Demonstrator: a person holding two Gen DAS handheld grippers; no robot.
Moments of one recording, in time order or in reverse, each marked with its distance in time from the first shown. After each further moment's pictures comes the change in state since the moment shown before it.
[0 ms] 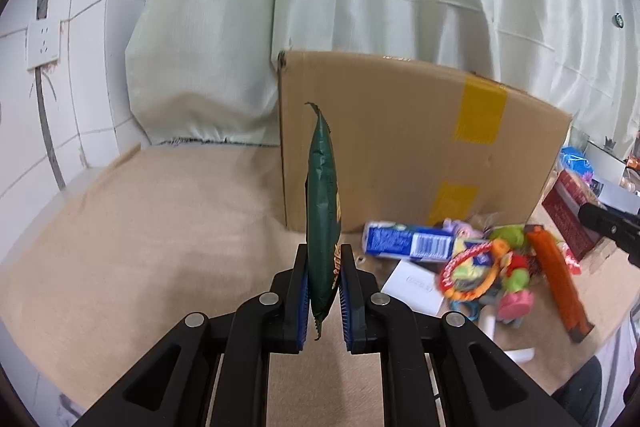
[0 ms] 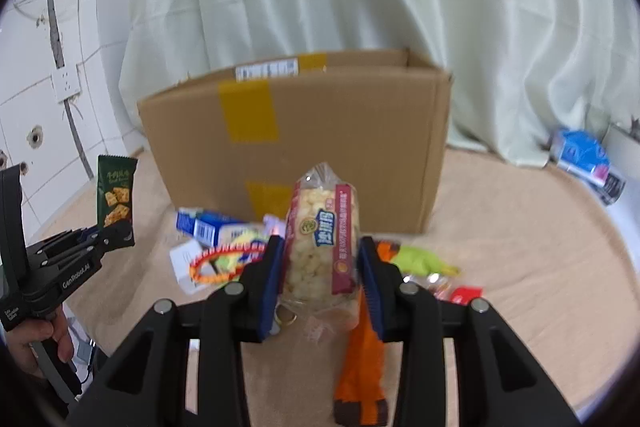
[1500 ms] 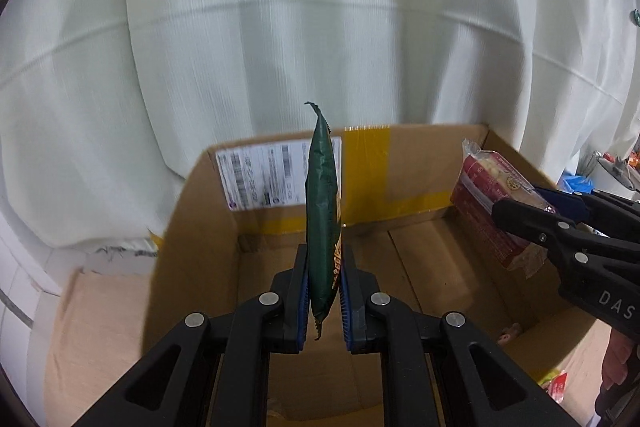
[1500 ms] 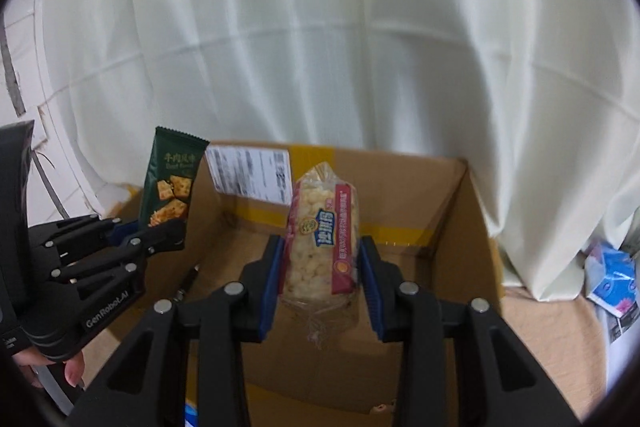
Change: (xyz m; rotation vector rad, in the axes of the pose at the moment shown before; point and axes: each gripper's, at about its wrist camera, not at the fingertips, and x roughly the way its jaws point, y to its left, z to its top) left arm 0.132 -0.054 0.206 0.117 0.137 -0.081; right arm 0.142 -0.007 0.190 -0.058 0.096 0.045
